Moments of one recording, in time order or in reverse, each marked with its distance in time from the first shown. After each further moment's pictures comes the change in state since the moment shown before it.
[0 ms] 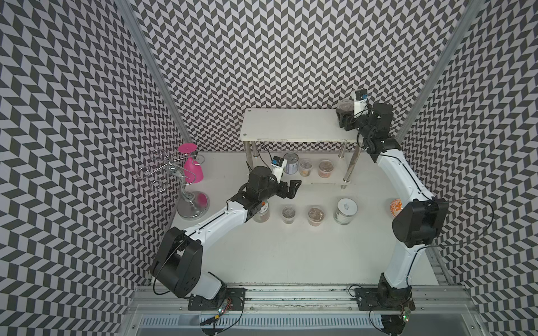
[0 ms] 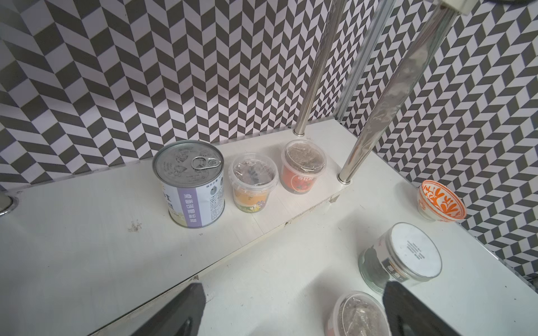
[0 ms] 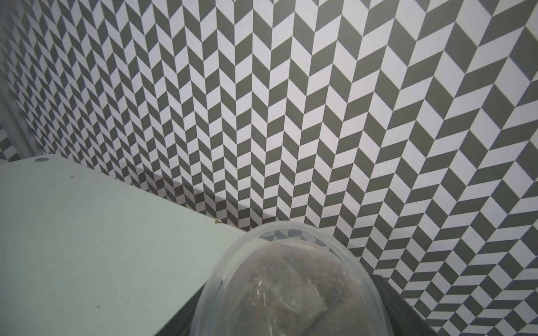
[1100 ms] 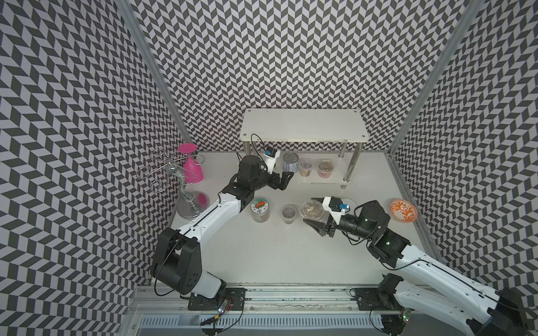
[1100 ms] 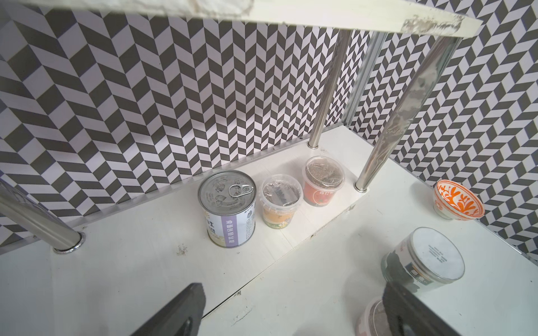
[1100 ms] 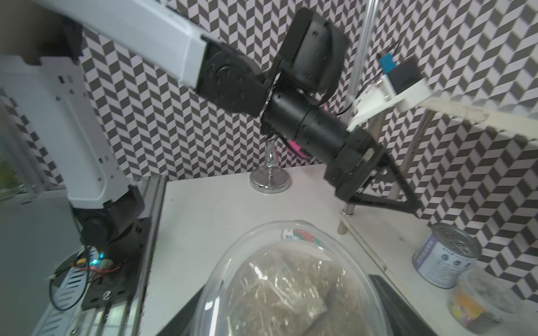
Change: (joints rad) left arm 0.128 0.019 0.124 -0.115 0.110 0.132; right arm 0.635 -0.961 -1.341 0.277 -0.214 -0.008
